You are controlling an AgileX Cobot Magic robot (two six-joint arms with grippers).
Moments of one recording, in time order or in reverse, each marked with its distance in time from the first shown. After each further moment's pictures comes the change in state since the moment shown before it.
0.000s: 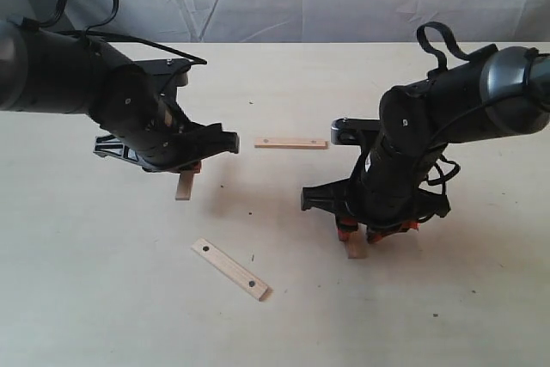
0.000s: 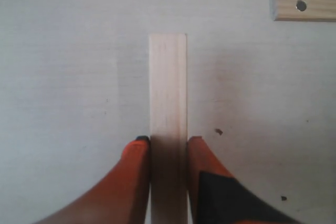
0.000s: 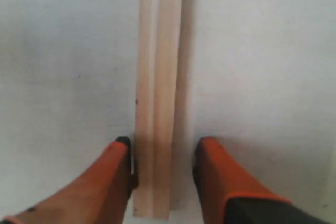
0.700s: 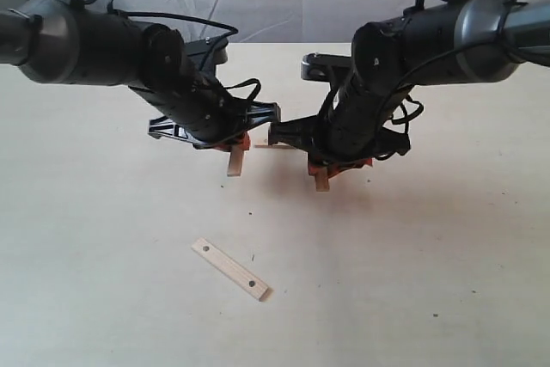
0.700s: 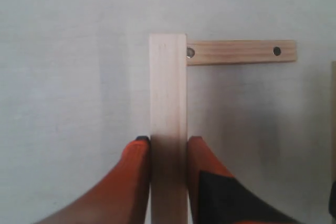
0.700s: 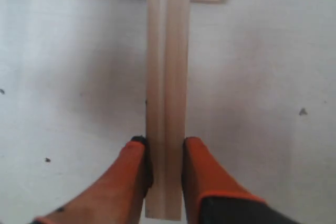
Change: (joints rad) left arm 0.000 0.121 -0.201 -0.385 -0.010 0.331; right arm 0.000 0.039 -0.257 -0.029 0.036 0.000
